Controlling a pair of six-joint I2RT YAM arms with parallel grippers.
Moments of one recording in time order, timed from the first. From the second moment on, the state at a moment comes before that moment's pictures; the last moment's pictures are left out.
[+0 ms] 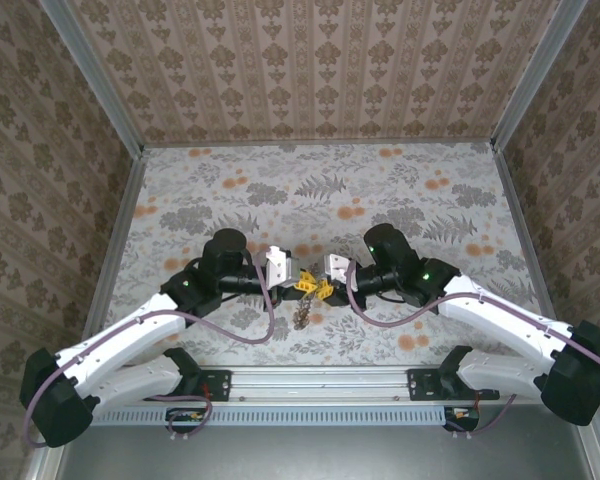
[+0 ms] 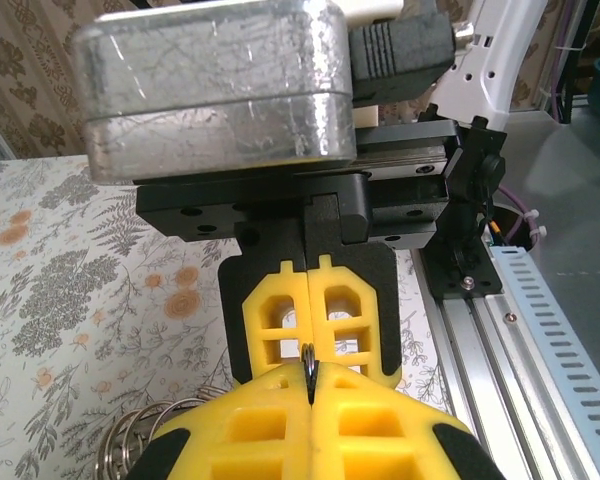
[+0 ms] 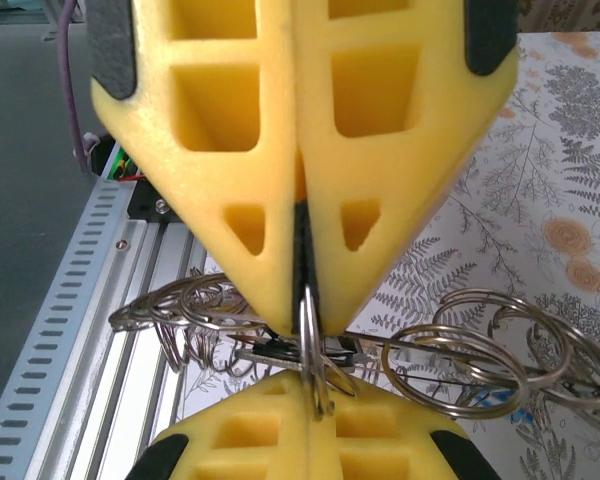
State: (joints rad) left arm -0.84 0.96 0.69 -0.09 0.76 0.34; right arm 0.74 1.11 0.79 -0.32 -0.67 -0.46
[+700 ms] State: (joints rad) left arm -0.83 0.91 0.67 -0.08 0.75 0.32; right arm 0.71 0.91 0.56 -0.06 -0.62 -0.28
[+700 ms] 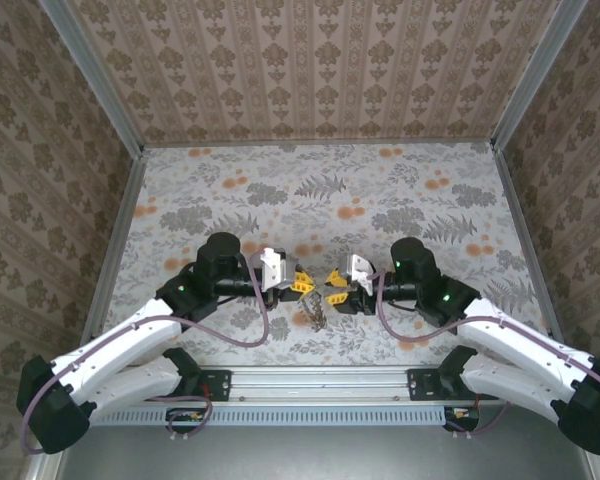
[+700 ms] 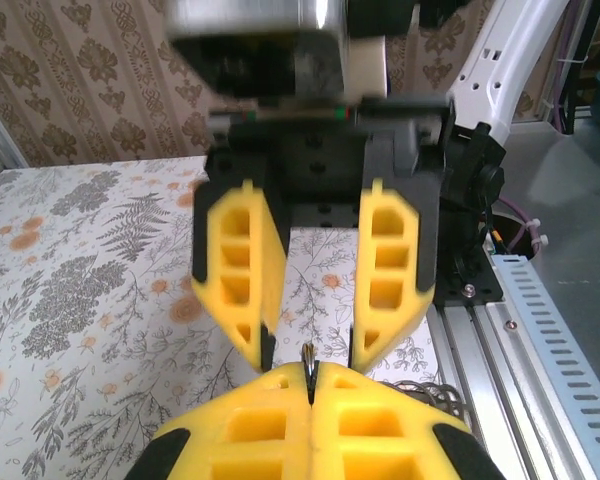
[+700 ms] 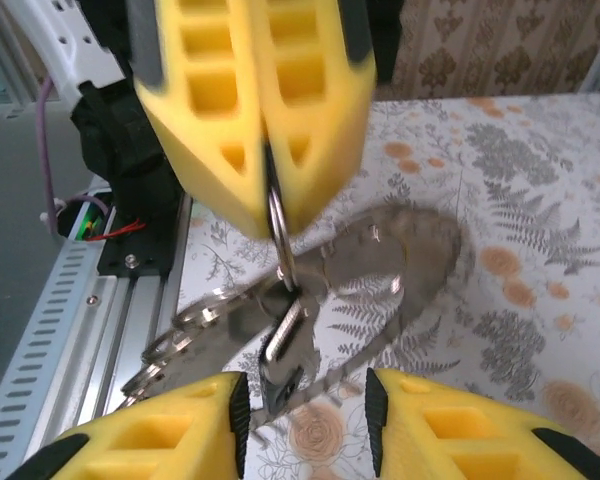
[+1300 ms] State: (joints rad) left arm -0.82 0.94 0.67 -0.07 0.76 0.31; right arm 0.80 0.91 0.44 0.22 -0.44 -0.15
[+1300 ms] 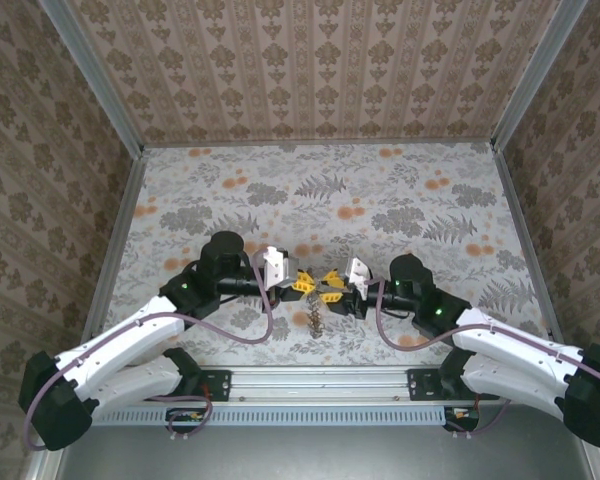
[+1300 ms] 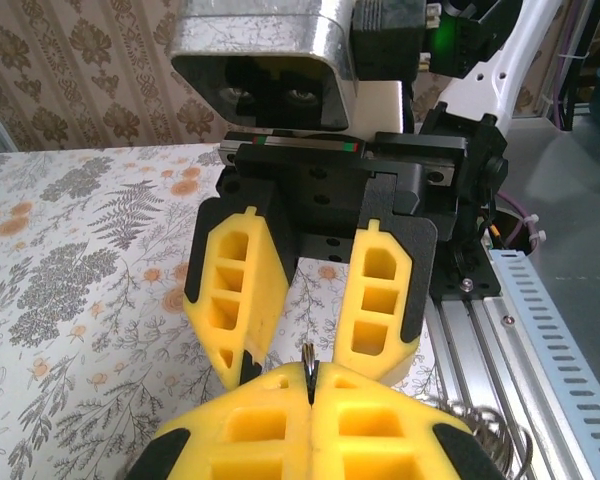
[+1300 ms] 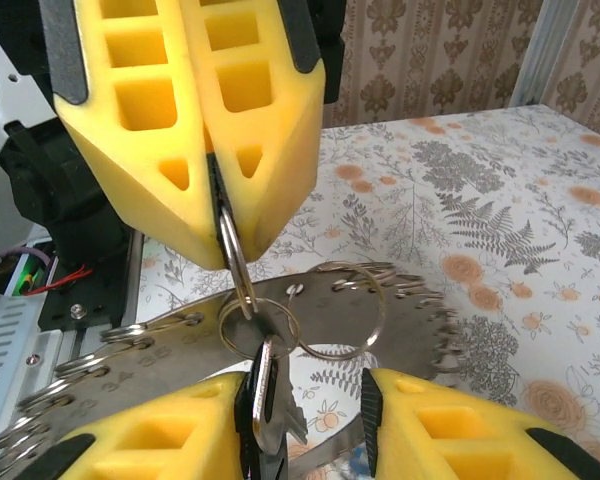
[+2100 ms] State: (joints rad) left arm -0.81 0.92 0.67 -0.11 0.76 0.32; right arm 0.84 0.87 0.40 0.22 -0.35 -0.16
